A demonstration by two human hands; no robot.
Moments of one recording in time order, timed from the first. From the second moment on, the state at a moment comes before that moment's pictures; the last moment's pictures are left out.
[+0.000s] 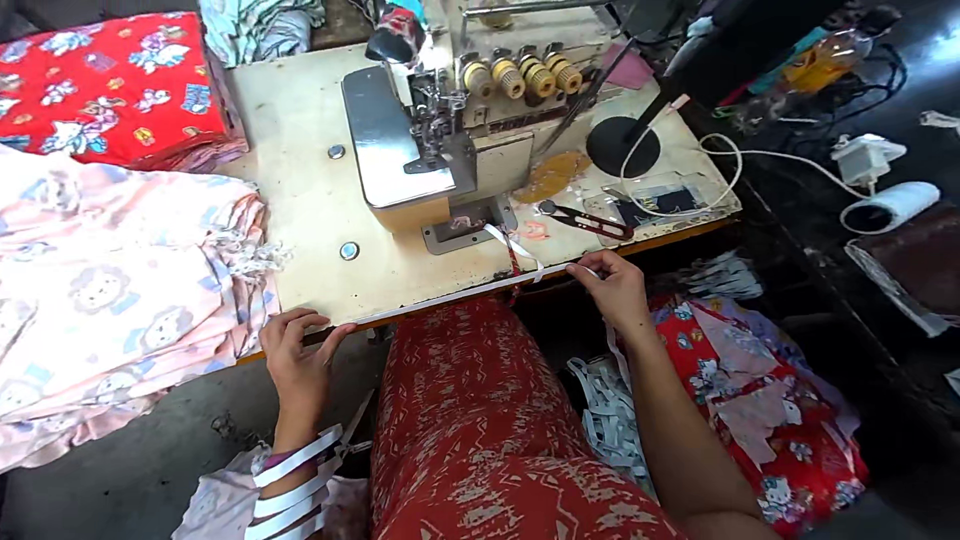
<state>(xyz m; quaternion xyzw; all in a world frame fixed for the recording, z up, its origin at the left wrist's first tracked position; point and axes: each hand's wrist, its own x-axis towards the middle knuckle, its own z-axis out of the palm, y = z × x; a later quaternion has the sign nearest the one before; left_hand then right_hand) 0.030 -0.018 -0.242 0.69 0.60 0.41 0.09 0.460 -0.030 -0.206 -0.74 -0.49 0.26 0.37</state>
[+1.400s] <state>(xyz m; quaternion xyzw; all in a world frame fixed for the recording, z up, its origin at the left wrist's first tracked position) 0.093 -0.014 -0.081 0.66 0.27 0.51 0.49 0.326 0.052 0.030 -0.31 -0.78 0.32 0.45</state>
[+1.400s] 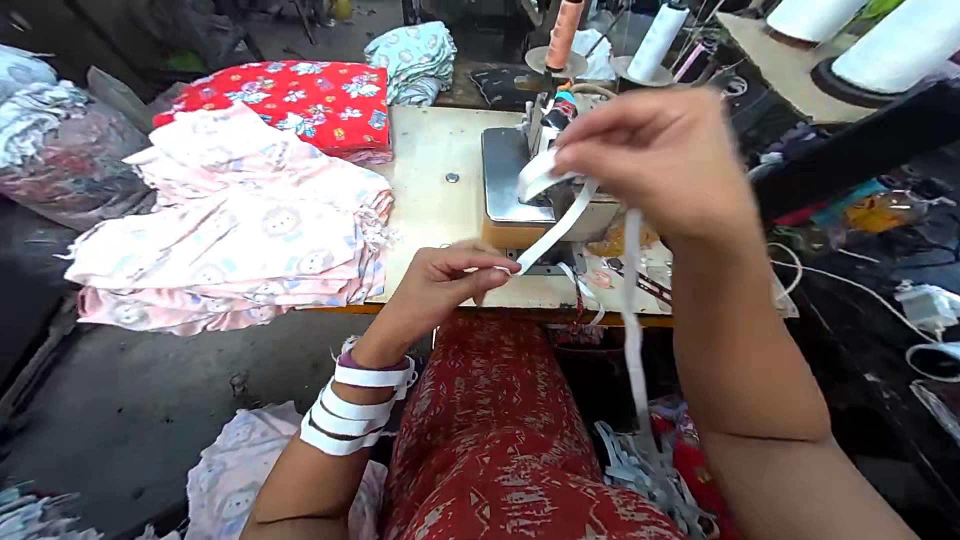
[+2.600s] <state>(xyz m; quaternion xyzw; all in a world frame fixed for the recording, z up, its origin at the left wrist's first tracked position) 0.139 0.025 -0.096 0.63 0.39 0.41 0.53 0.353 0.041 -0.077 -0.42 -0.68 0.46 0.38</state>
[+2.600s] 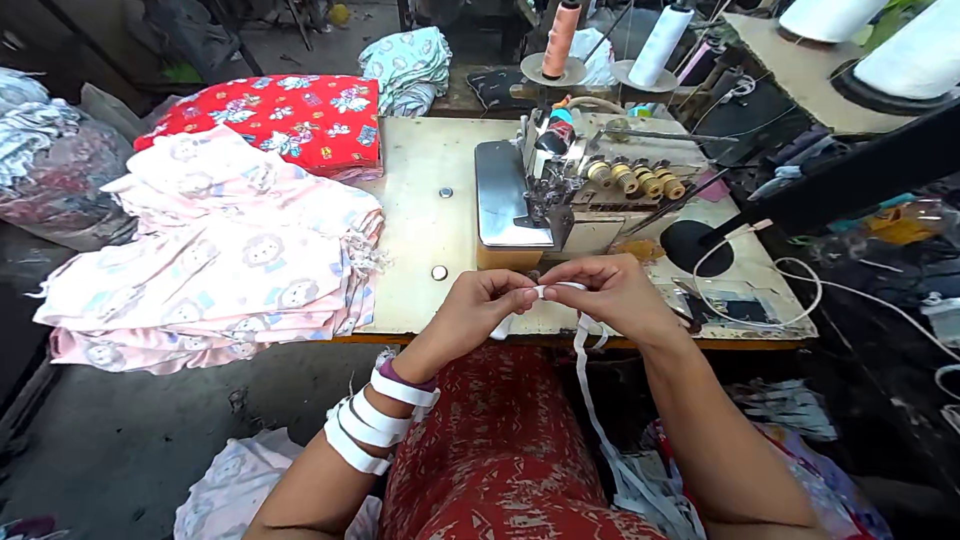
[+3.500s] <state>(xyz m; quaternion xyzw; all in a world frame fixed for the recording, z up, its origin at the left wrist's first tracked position) 0.151 0.137 -0.118 0.87 0.32 0.35 0.12 0.347 0.115 -0.117 -0.49 -0.79 0.14 0.35</state>
